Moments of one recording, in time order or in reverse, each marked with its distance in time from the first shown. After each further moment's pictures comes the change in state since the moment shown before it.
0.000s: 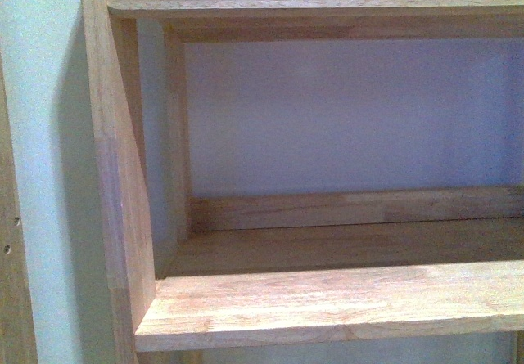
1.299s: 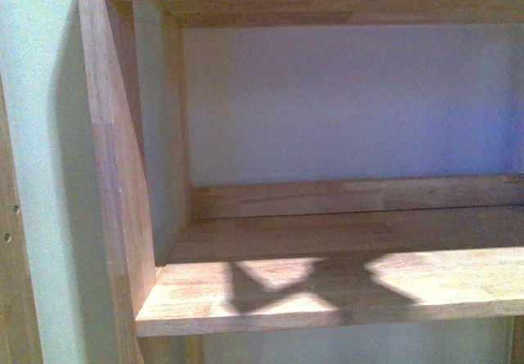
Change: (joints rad) left arm 0.000 0.000 0.000 0.000 0.000 0.000; right arm 0.074 0.967 1.543 -0.109 -0.279 0.334
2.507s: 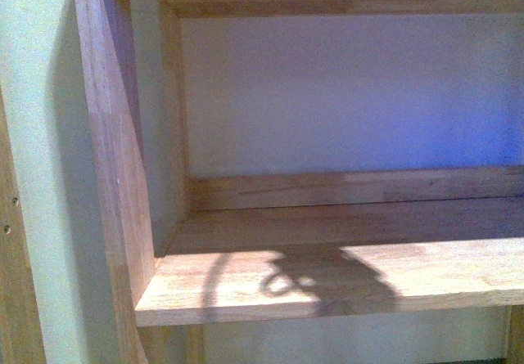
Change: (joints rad) left arm 0.000 0.000 0.000 0.000 0.000 0.000; right arm 0.116 0.748 0.884 -0.417 -0.089 0.269
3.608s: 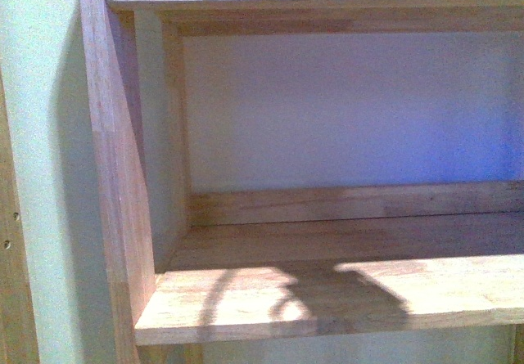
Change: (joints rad) left arm 0.000 0.000 0.000 0.000 0.000 0.000; right arm -0.023 0.016 0.196 -0.152 0.084 -0.216
